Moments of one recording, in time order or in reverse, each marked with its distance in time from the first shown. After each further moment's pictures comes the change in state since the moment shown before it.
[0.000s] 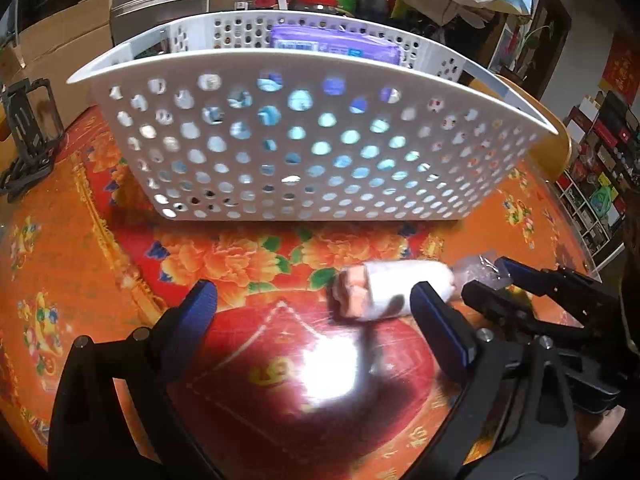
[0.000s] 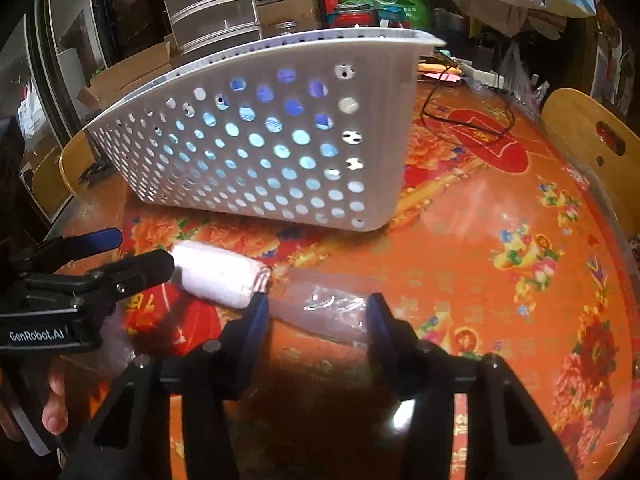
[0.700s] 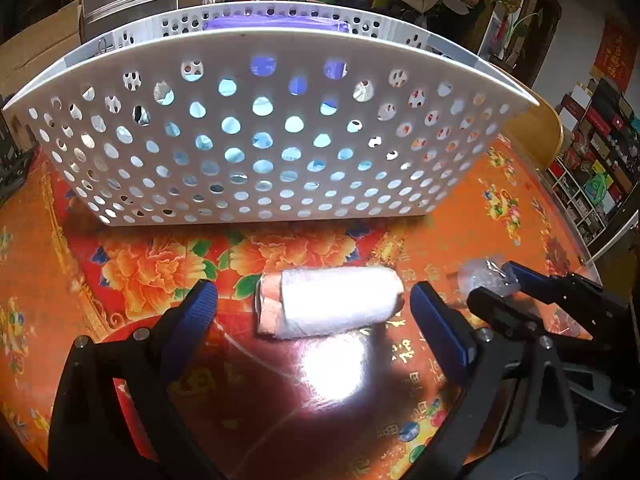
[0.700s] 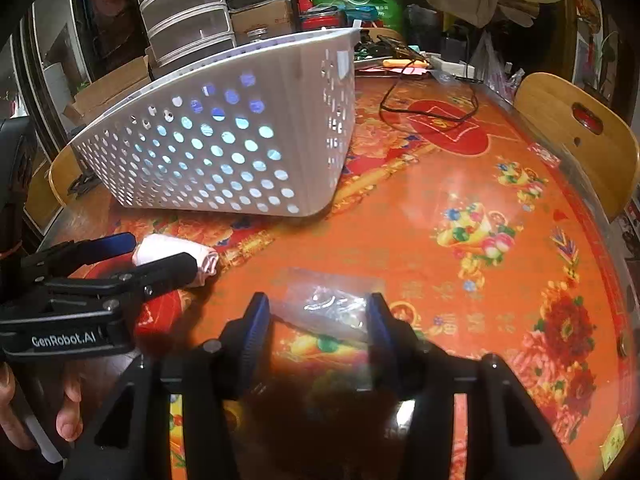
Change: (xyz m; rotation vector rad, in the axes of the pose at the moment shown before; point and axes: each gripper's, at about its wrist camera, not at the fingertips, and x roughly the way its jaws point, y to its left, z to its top) left arm 0.019 -0.044 0.005 0.041 0.017 -0.012; right arm -0.016 -0.039 -0.014 0.053 -0.009 -0.032
